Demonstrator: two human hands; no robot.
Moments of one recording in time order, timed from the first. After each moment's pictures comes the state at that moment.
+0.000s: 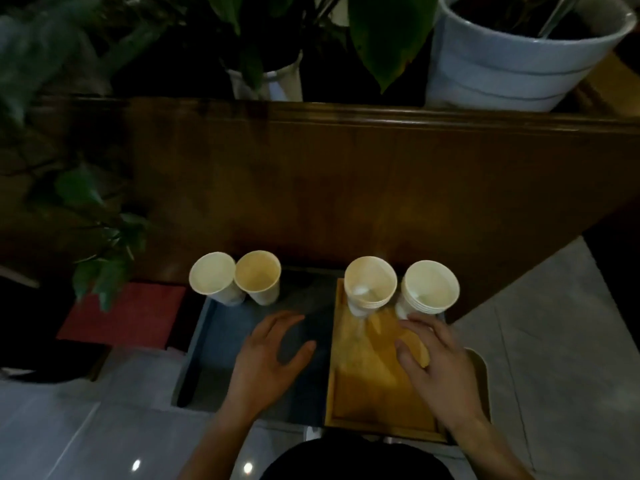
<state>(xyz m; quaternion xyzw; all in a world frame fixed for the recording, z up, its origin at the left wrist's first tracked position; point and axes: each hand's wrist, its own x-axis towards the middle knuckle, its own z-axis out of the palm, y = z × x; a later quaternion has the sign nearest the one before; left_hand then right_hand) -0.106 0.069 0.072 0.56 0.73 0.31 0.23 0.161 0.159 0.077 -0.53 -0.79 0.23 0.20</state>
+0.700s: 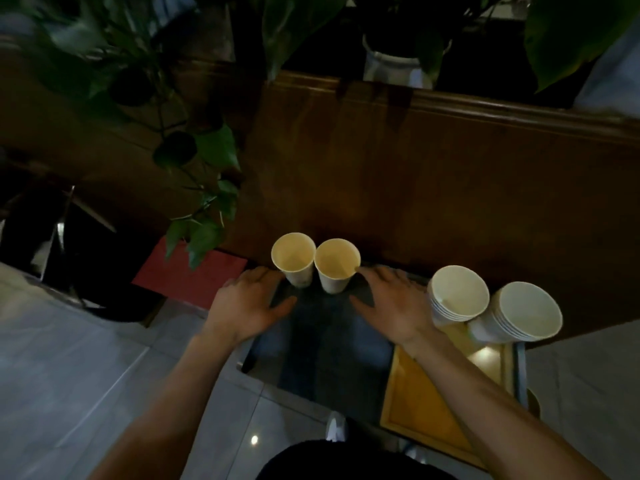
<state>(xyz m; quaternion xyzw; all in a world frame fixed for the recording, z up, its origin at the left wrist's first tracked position) -0.262 0.041 0.086 0.58 0.81 0.09 0.07 -0.030 0.194 0.087 -0.36 -0.92 0.15 0.01</state>
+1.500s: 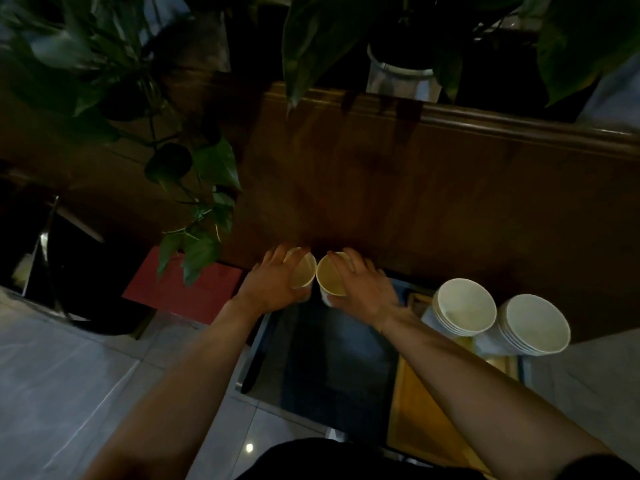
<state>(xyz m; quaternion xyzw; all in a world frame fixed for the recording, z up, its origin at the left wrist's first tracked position) -0.292 0.128 0.054 0.58 0.78 0.08 0.19 -0.101 0.219 0.069 -0.33 -0.93 0.17 -0.02</state>
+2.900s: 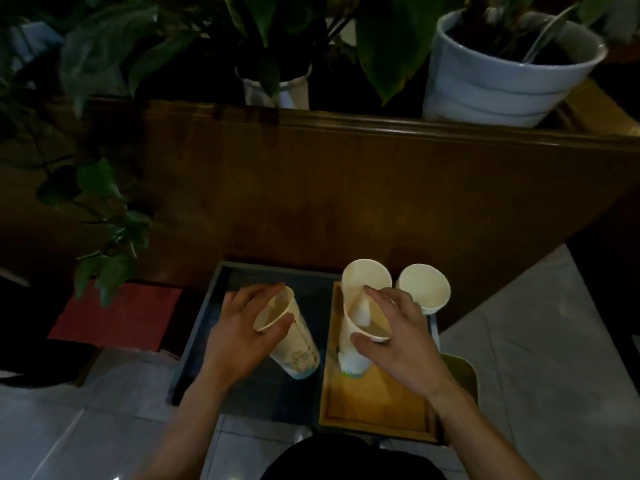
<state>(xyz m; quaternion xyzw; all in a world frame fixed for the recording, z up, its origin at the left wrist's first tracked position) -0.136 0.076 0.114 0.55 0.76 0.30 0.19 0.119 0.172 0.111 -0.46 -0.80 0.35 0.16</state>
